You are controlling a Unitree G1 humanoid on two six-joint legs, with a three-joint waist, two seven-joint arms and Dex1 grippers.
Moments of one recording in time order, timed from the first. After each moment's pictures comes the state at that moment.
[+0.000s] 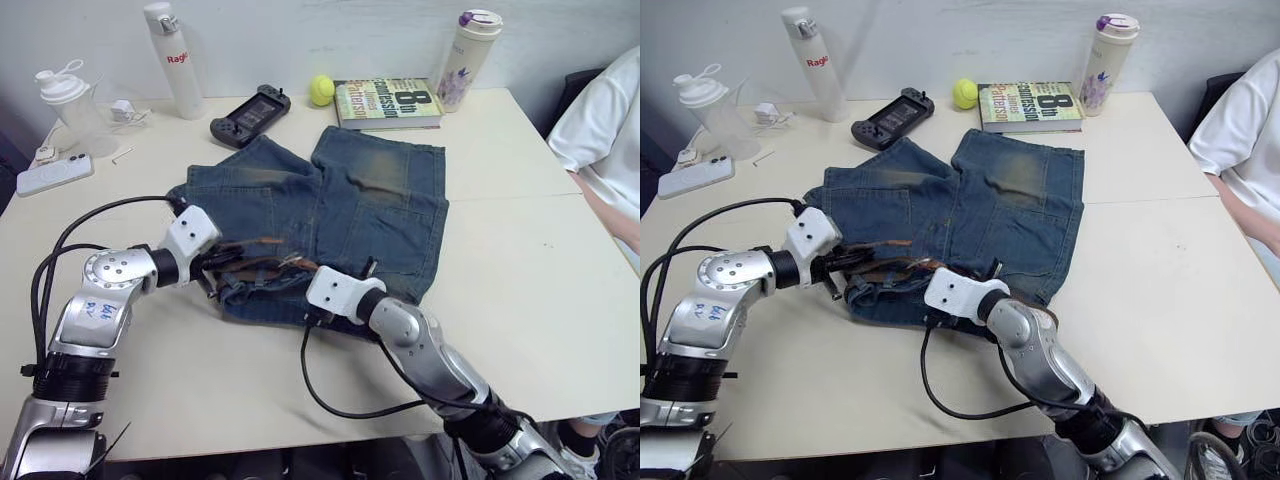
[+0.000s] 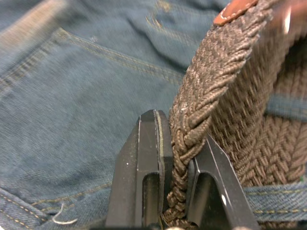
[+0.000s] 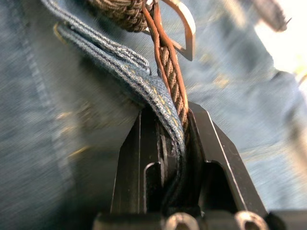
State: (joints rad) left arm -0.42 0.74 0.00 -0.02 -0.13 0.39 -0.78; right arm -0.43 -0.32 0.57 -0.34 -0.47 0.49 0.41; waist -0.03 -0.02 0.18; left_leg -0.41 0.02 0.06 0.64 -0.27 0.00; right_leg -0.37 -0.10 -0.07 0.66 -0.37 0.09
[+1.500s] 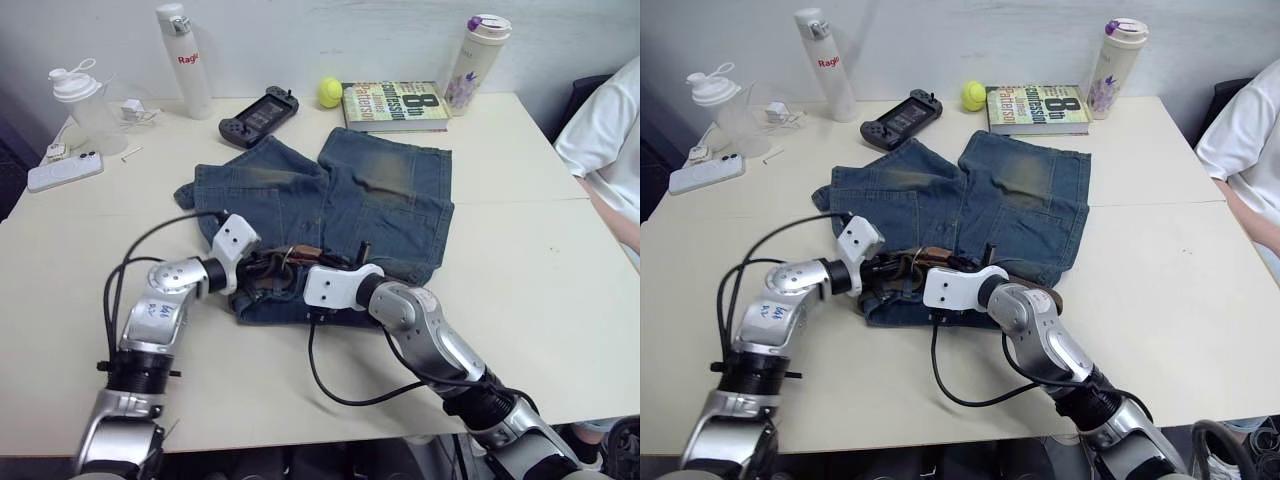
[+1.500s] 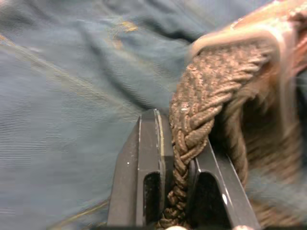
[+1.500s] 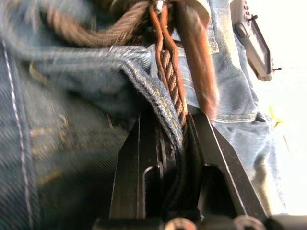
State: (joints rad) left arm -0.43 0.43 -0.01 -0.01 -0.15 0.52 -0.74; right arm -0.46 -0.30 0.54 -0.26 -0.58 0.38 0.58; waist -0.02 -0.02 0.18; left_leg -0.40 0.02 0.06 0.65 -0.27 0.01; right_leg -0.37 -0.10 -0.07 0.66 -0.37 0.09
